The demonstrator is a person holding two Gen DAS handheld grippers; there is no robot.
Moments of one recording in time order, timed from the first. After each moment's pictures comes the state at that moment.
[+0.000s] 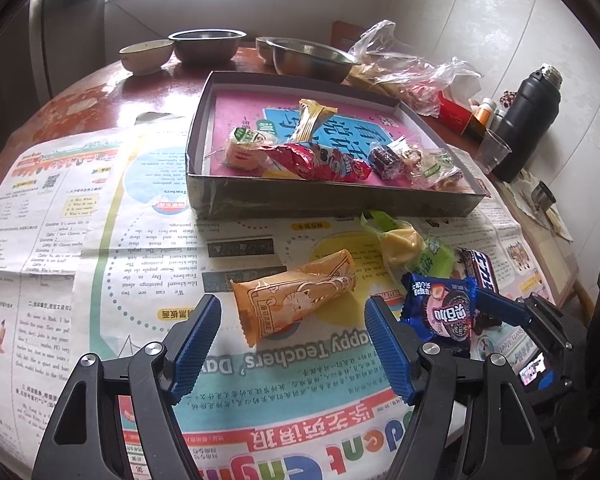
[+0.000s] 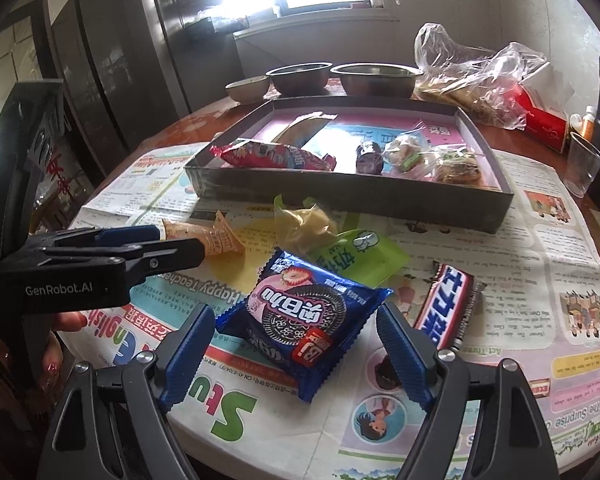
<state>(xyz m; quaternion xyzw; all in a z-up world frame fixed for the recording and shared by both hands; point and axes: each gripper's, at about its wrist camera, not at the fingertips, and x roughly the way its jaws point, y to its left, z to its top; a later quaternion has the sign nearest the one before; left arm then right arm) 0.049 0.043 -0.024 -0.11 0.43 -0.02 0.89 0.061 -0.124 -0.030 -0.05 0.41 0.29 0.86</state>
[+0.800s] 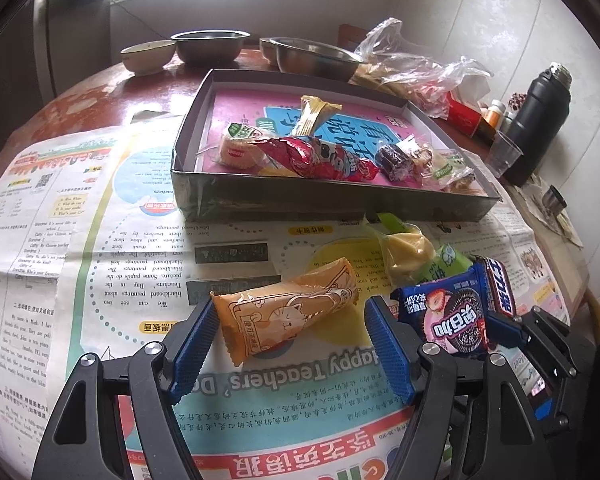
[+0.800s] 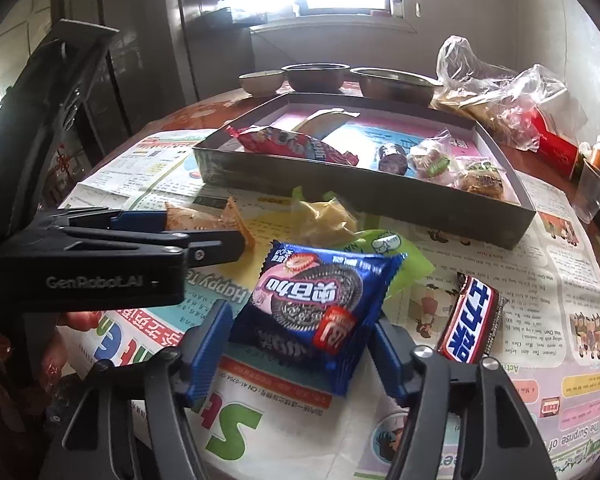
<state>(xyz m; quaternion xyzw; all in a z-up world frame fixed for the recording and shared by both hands) 0.059 0.033 -0.037 -0.11 0.42 0.00 0.90 0.058 -0.104 -0.042 -0.09 0.39 0.29 0.87</state>
